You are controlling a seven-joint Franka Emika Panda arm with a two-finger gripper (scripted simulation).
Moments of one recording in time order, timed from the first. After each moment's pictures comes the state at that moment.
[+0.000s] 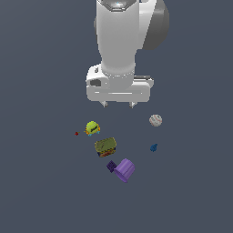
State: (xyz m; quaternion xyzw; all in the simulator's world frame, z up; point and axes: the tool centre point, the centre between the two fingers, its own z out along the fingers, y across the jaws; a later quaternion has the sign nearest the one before) arm -0.002 0.007 0.289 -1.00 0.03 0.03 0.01
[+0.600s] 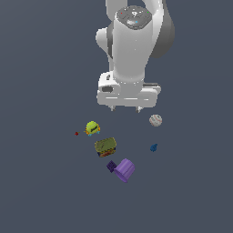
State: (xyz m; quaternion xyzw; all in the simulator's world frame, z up) arm -0.004 0.035 0.264 -1.00 0.03 0.03 0.00
